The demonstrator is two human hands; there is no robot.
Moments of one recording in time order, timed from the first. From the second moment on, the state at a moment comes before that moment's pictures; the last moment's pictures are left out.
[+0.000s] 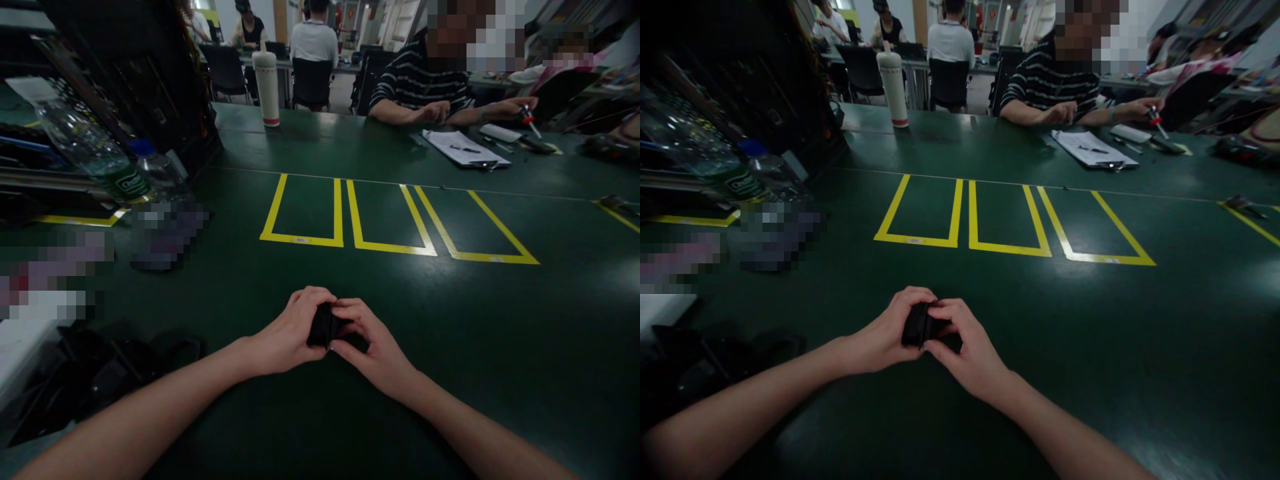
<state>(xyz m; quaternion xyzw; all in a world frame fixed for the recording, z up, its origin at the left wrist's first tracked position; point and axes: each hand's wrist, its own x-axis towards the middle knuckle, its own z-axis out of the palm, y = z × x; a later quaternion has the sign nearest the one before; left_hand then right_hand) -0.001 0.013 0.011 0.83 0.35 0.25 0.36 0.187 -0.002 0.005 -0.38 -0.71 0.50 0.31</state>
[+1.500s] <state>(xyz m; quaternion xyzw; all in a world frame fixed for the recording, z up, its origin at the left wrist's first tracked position) 0.001 0.010 0.015 0.81 0.36 0.26 0.38 0.183 -0.003 0.012 -0.42 -0.68 0.50 0.33</state>
